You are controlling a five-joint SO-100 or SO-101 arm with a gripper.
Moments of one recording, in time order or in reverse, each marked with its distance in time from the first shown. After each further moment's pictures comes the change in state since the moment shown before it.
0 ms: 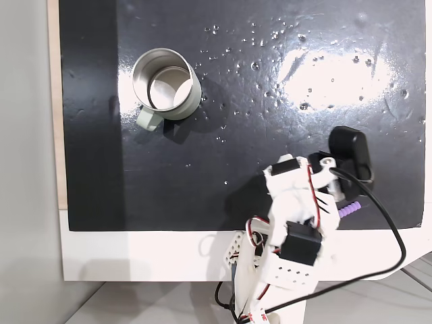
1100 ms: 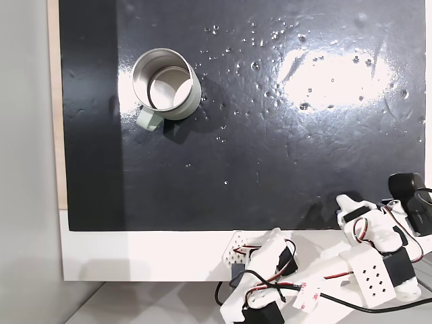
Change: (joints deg) arm 50.3 -24.4 -3.7 1.3 -61.8
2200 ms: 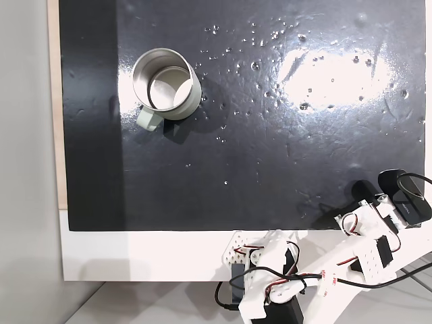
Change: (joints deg) arm 2.9 -11.1 17.1 -33.4 -8.3
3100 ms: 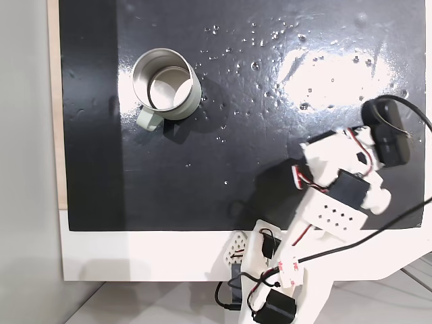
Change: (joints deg) arm -47.0 5.2 -29.9 29.5 59.9
